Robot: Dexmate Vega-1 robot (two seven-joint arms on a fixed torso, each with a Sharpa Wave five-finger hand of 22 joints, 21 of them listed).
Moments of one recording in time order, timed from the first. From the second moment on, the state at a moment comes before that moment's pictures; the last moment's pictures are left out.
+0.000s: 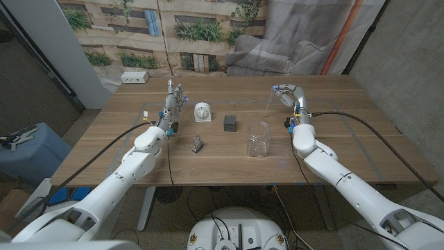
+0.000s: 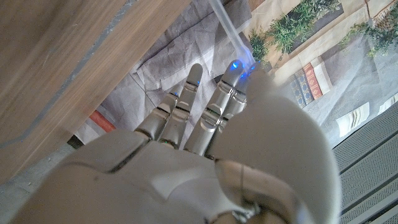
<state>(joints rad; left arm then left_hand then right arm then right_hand) 0.84 0.51 0.37 -1.30 -0.65 -0.29 -0.03 0.00 0.06 -0.21 0.16 0.32 -0.17 -0.22 0.20 0.21 -0.14 -0.15 0.21 0.20 -0.06 -0.04 0.19 0.19 -0.05 -0.04 0.22 0.20 -0.86 -0.47 -0.48 -1.48 0.00 0.14 -0.60 1.11 0.05 0.24 -0.12 0.18 0.98 -0.20 0.47 0.19 1.17 -0.22 0.23 0.37 0.69 -0.06 0.45 0.35 0.44 -0.04 0.19 0.17</state>
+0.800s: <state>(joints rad) 0.84 0.51 0.37 -1.30 -0.65 -0.29 -0.03 0.00 0.06 -0.21 0.16 0.32 -0.17 -0.22 0.20 0.21 -0.14 -0.15 0.21 0.20 -0.06 -0.04 0.19 0.19 -0.05 -0.04 0.22 0.20 -0.85 -0.48 -0.48 -1.49 0.02 0.12 -0.58 1.07 0.03 0.21 -0.12 0.18 0.95 -0.20 0.45 0.20 1.13 -0.21 0.22 0.37 0.65 -0.06 0.45 0.36 0.43 -0.05 0.19 0.17</state>
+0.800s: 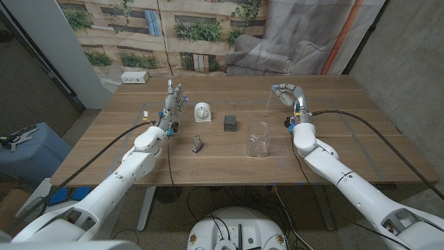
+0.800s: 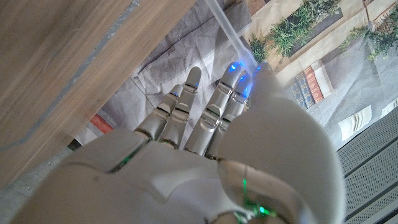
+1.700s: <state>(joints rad) 0.84 0.51 0.37 -1.30 -0.65 -0.29 -0.03 0.00 0.06 -0.21 0.16 0.32 -0.17 -0.22 0.20 0.21 -0.14 -0.15 0.21 0.20 -0.06 -0.04 0.19 0.19 -0.05 -0.04 0.22 0.20 -0.86 -0.52 -0.46 -1.53 0.03 0.10 -0.56 1.05 0.04 0.21 -0.12 0.18 0.95 -0.20 0.45 0.20 1.12 -0.21 0.22 0.37 0.64 -0.06 0.45 0.36 0.43 -0.05 0.19 0.17</state>
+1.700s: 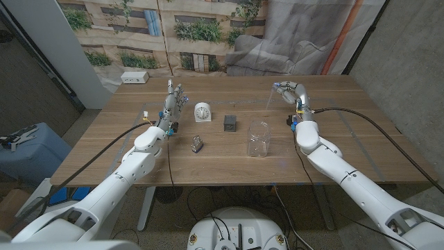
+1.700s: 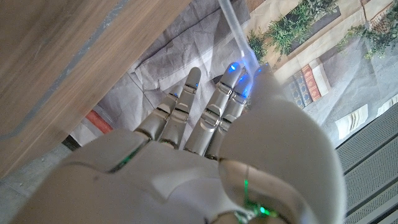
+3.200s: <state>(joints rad) 0.84 0.51 0.37 -1.30 -0.65 -0.29 -0.03 0.00 0.06 -0.21 0.16 0.32 -0.17 -0.22 0.20 0.21 -0.14 -0.15 0.21 0.20 -0.06 -0.04 0.19 0.19 -0.05 -0.04 0.22 0.20 -0.78 -0.77 -0.50 -1.58 -0.29 0.06 -0.45 1.05 0.04 0.21 -0.13 0.18 0.95 -0.20 0.45 0.20 1.12 -0.21 0.22 0.37 0.63 -0.06 0.45 0.37 0.43 -0.05 0.19 0.17</state>
